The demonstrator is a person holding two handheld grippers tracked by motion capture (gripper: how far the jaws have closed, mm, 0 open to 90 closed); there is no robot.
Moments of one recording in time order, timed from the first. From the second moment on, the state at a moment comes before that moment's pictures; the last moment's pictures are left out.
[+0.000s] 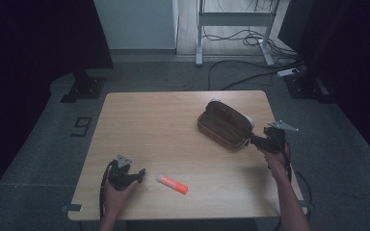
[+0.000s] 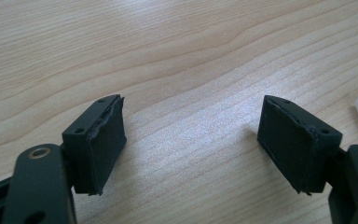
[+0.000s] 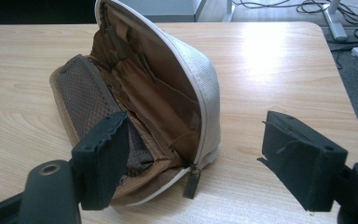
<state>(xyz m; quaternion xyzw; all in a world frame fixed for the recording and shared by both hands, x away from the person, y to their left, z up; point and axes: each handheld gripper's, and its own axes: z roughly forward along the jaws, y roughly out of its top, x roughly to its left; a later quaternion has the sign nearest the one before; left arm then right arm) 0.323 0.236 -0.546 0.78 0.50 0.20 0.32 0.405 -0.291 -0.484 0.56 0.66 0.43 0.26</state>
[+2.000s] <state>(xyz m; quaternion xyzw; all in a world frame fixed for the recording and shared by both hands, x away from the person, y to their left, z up) 0.323 0.236 -0.546 0.78 0.50 0.20 0.32 0.480 -0.280 -0.517 0.52 0.70 0.44 0.23</state>
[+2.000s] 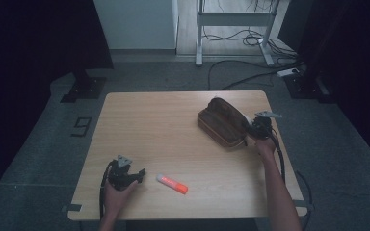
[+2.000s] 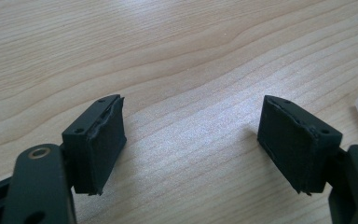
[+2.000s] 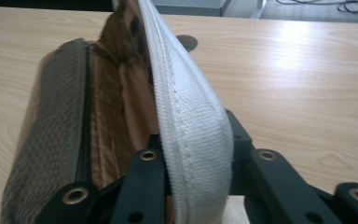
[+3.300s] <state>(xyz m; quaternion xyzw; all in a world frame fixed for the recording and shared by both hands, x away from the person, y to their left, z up) 0.323 0.236 -0.546 0.78 0.50 0.20 0.32 0.439 -0.278 -0.479 0.47 0.67 0.54 0.20</state>
